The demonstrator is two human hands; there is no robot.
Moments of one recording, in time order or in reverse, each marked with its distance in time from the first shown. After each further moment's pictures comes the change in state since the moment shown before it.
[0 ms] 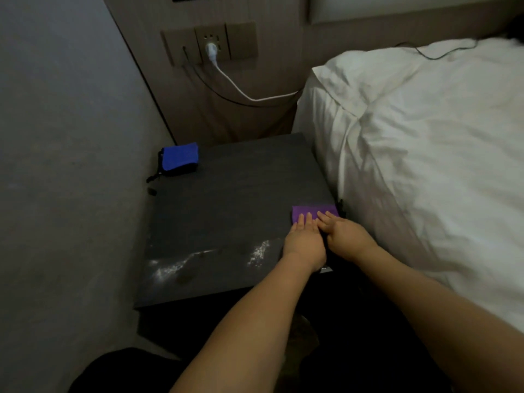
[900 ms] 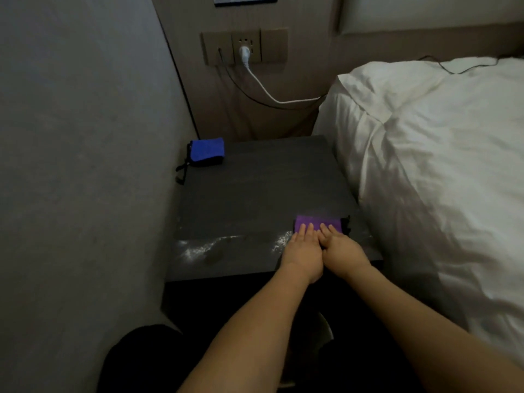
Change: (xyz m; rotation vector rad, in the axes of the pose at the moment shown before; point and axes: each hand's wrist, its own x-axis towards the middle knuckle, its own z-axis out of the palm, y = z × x) left_hand -0.051 -0.039 0.020 0.019 0.026 0.016; right_hand -0.019 -0.069 0.030 0.014 -0.030 0.095
